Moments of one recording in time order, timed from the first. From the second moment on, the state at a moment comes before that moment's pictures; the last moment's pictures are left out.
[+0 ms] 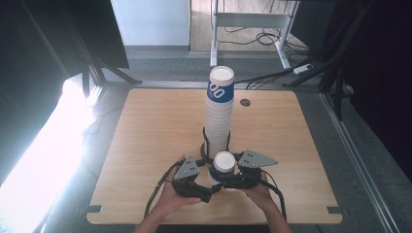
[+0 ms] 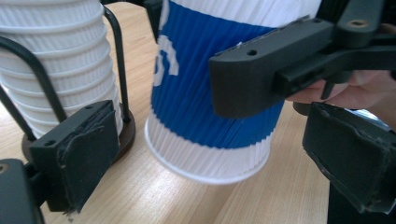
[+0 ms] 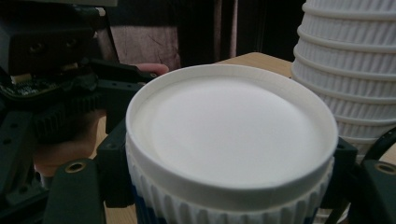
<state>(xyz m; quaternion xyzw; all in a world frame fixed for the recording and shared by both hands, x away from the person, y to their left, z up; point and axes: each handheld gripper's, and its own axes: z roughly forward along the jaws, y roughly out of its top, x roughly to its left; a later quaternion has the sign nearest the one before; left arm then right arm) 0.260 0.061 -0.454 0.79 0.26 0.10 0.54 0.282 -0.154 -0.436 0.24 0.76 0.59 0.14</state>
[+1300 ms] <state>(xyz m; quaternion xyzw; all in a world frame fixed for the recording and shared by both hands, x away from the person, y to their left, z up) 0.262 0.053 -0.460 0.81 0.24 0.15 0.51 0.282 -0.159 -0.431 0.24 0.76 0.59 0.10</state>
